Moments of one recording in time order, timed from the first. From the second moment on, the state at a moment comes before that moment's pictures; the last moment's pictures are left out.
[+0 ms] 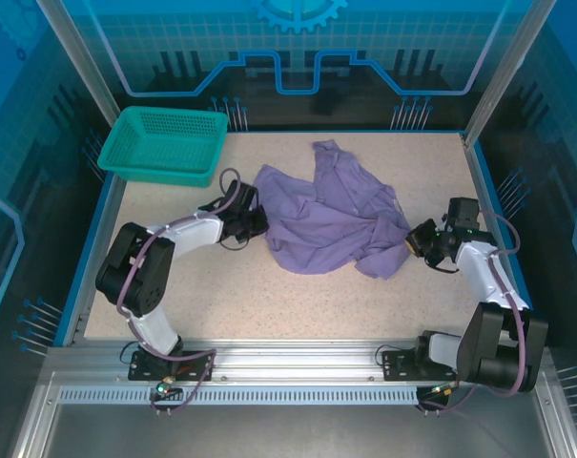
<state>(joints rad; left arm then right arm) -0.39 1.74 1.06 -0.25 0.13 -0.82 -0.22 1.23 0.76 -0.61 -0.41 0.81</state>
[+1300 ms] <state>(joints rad) -0.23 1.88 1.20 -0.39 0.06 -0.72 -0.16 1.11 0.77 -0.66 -0.40 0.72</state>
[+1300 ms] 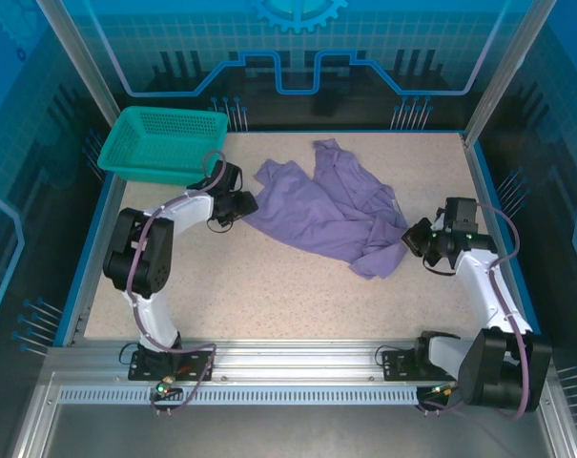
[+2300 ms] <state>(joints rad) -0.24 1.56 0.94 -0.29 -0.04 -0.77 0.07 0.88 0.83 -0.67 -0.52 0.57</state>
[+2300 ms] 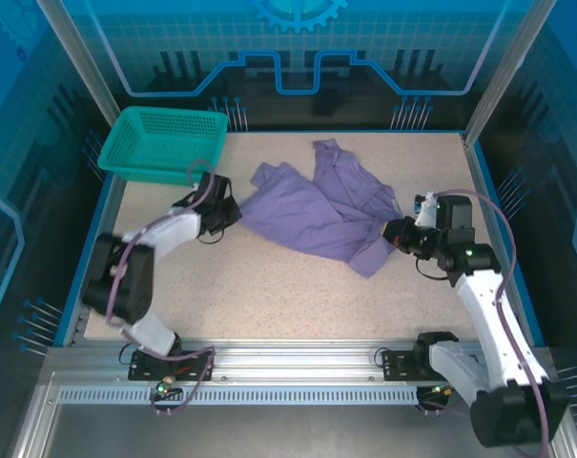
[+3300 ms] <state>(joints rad) -0.22 0.89 0.61 -0.56 -0.07 -0.88 0.13 0.55 0.65 -1.03 -0.20 0.92</state>
